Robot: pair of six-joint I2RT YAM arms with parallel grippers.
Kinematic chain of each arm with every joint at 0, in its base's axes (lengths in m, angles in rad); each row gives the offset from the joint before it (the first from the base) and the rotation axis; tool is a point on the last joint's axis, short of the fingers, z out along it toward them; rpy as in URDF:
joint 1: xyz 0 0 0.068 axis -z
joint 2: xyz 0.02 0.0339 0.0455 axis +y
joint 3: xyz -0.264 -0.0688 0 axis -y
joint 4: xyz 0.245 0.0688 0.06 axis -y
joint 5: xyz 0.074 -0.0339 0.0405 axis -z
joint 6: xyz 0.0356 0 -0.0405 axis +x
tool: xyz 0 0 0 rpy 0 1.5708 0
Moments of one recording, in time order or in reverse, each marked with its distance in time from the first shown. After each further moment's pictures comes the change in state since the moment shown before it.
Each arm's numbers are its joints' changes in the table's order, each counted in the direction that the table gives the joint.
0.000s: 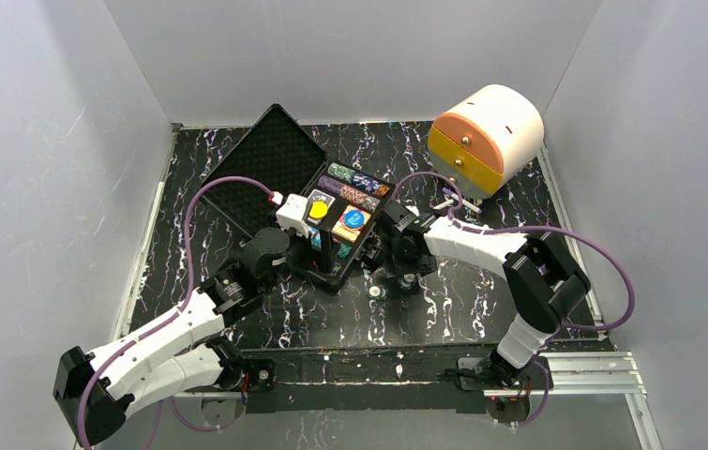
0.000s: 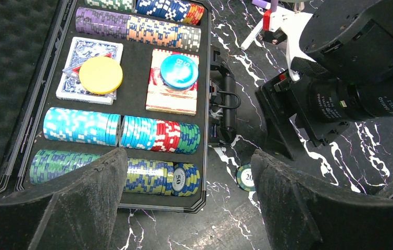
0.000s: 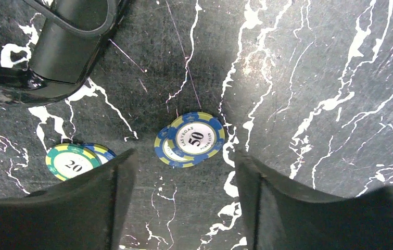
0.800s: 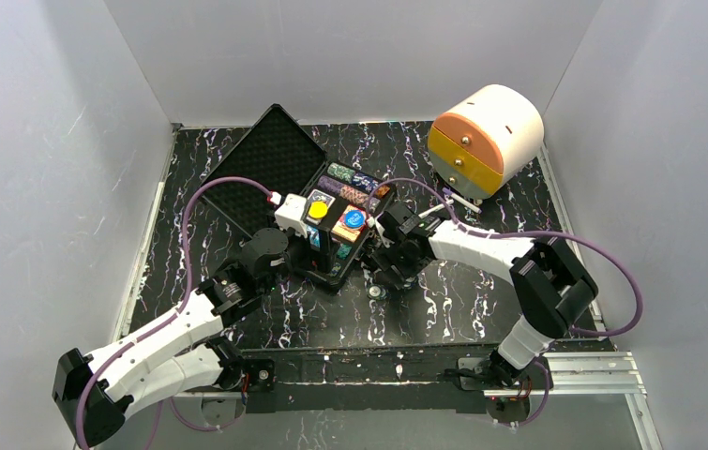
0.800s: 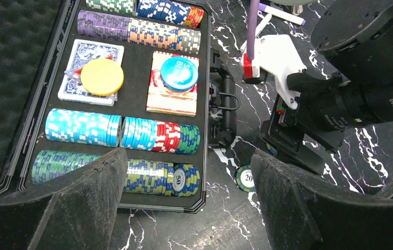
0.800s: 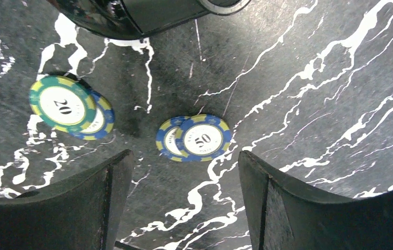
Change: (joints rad) left arm 0.000 -0.012 0.000 -0.002 -0.002 0.001; right arm 0.002 -0.050 -0.036 0.064 -0.157 -0.532
